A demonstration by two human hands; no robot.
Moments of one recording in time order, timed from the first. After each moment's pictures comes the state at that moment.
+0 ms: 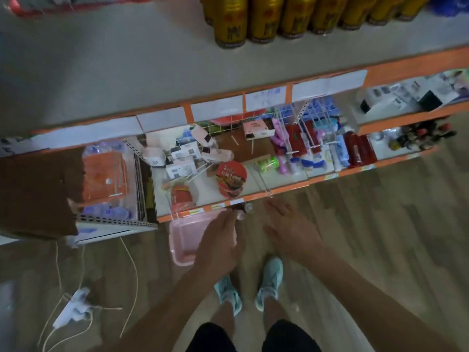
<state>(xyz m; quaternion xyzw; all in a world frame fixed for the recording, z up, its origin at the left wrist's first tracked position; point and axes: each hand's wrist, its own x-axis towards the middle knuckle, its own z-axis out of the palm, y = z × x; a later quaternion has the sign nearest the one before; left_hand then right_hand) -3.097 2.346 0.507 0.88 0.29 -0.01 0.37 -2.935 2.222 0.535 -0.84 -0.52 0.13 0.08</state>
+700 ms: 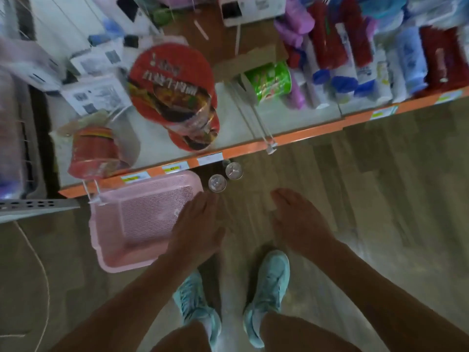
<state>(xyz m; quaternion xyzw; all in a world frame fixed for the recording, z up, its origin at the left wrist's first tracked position) -3.039 2.319 0.061 0.92 0.27 -0.16 0.24 -2.862 2.157 0.075 -0.85 -0.46 0.28 0.03</state>
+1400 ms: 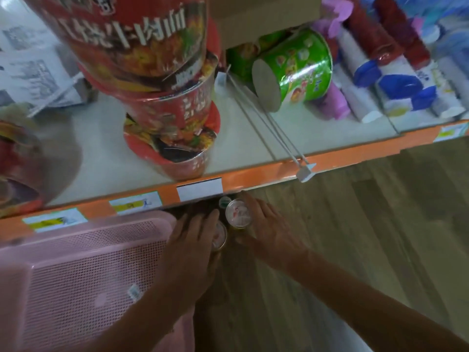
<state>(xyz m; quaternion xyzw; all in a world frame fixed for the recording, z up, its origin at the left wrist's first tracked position) -3.006 2.367 -0.203 0.96 0.24 0.01 0.14 -2.828 2.249 -0.204 -0.82 -0.49 0.23 0.19</state>
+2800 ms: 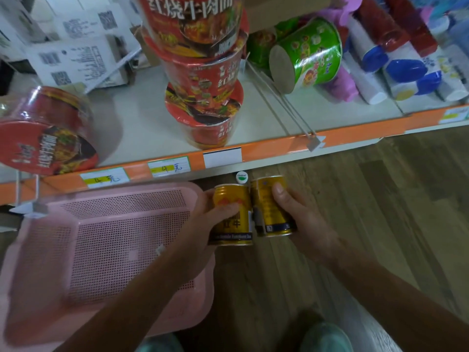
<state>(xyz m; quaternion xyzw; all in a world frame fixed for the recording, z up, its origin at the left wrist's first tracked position) -3.036 2.344 -0.115 0.47 0.35 0.05 0.81 -2.872 2.213 -0.135 -0.59 -0.13 0.55 0.57</state>
